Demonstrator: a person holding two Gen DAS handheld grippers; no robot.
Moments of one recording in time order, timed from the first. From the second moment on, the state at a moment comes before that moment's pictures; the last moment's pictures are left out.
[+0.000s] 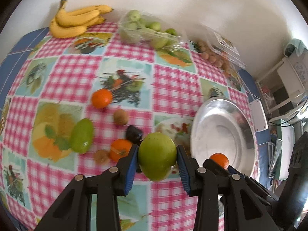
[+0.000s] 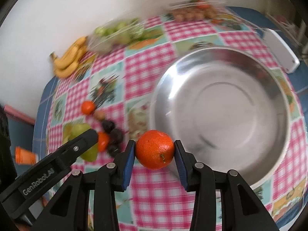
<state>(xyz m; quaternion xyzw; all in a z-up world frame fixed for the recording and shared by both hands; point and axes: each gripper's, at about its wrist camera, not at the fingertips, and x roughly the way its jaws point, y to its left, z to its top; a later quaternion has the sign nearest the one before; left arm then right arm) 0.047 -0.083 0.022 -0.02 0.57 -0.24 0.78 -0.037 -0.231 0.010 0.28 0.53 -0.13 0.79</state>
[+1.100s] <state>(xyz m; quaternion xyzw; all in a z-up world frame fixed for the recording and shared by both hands) 0.014 -0.193 -0.015 0.08 0.58 -0.32 0.75 -0.093 -0.331 -0.033 0.35 0.53 -0.27 0.72</state>
